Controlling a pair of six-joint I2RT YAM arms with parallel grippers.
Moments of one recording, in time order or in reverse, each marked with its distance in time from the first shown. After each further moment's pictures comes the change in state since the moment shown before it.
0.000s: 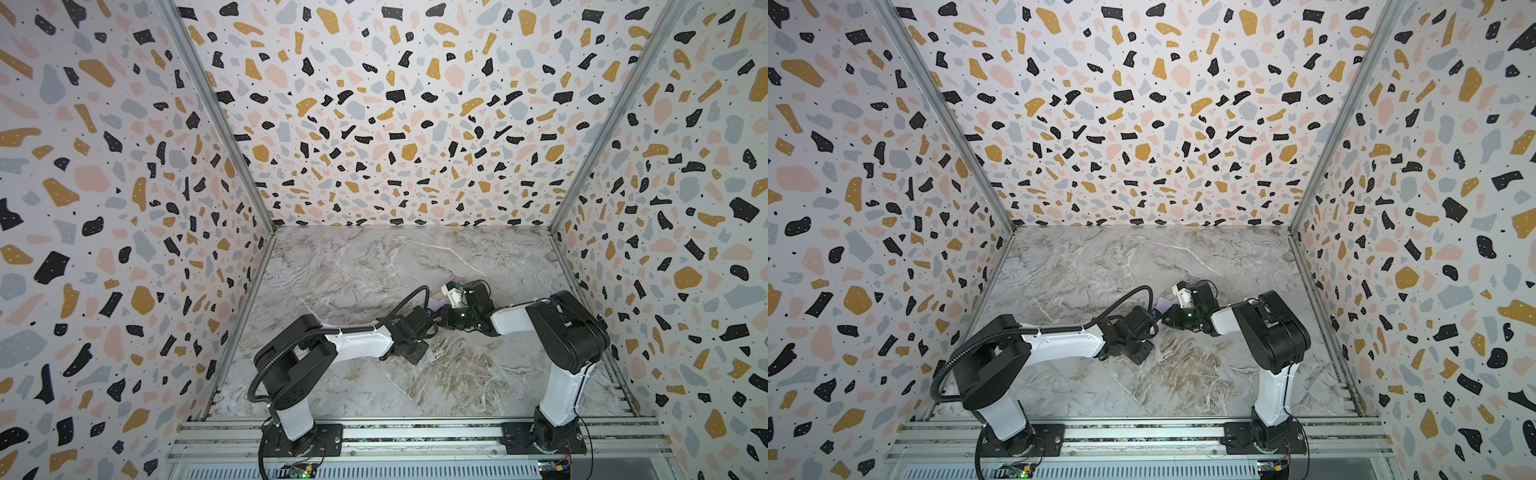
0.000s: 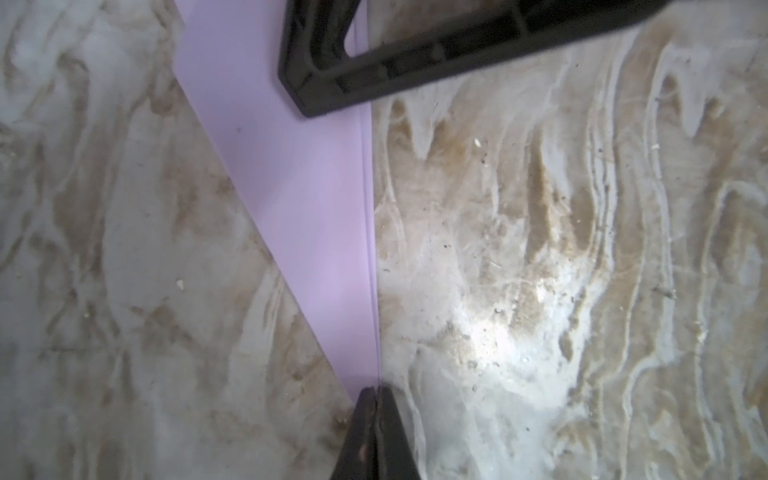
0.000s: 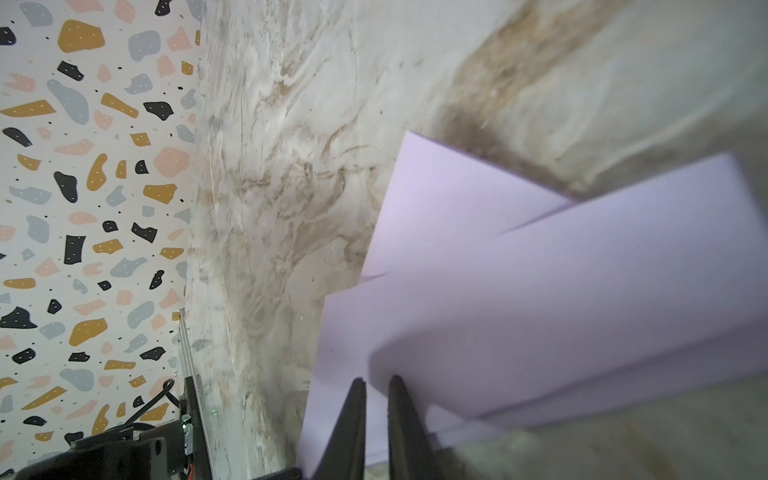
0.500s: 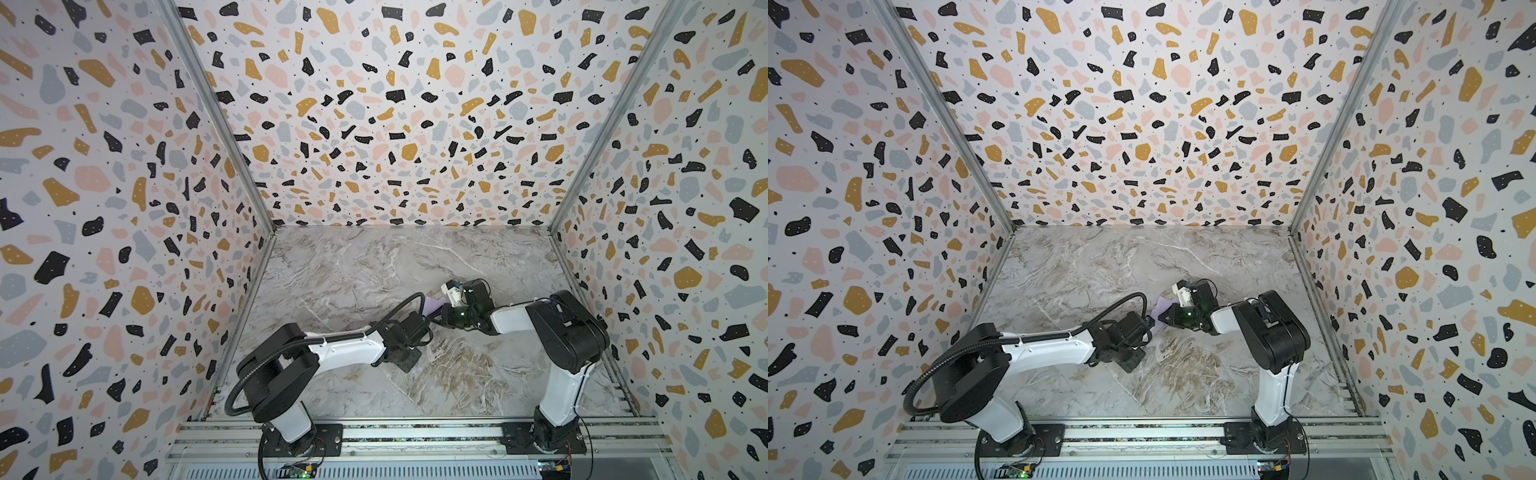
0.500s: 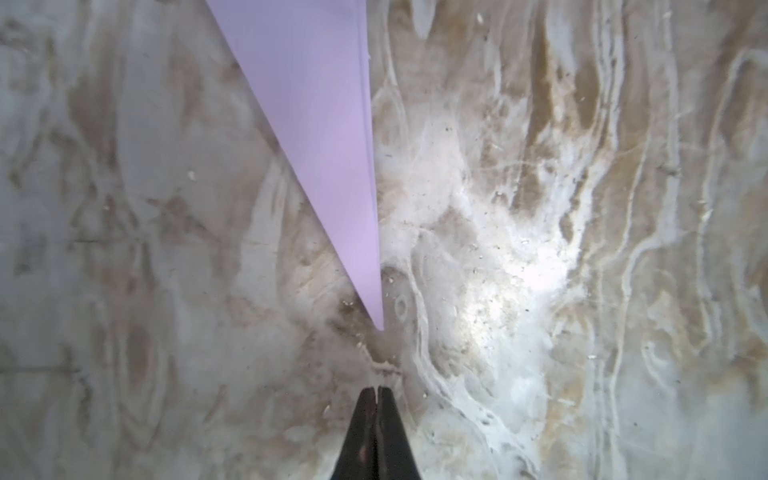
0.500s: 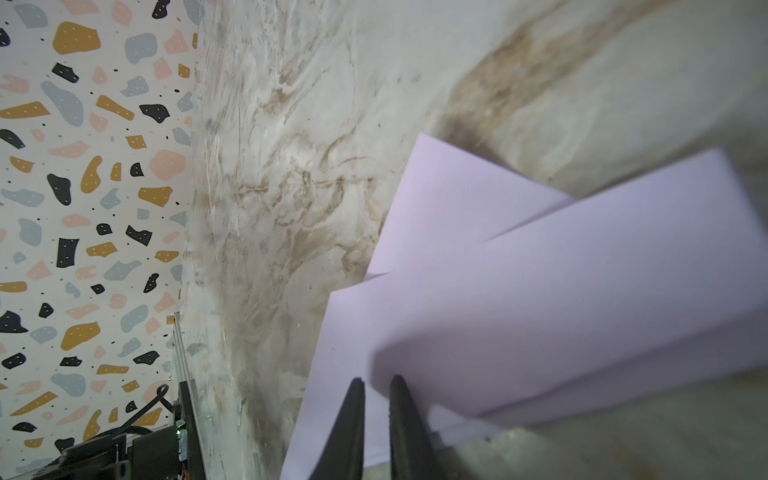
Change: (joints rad) left arm -0.010 -0.124 -0.046 -0.116 -0.036 -0.002; right arm 0.000 -0.003 0.015 -0.014 0.014 -0.017
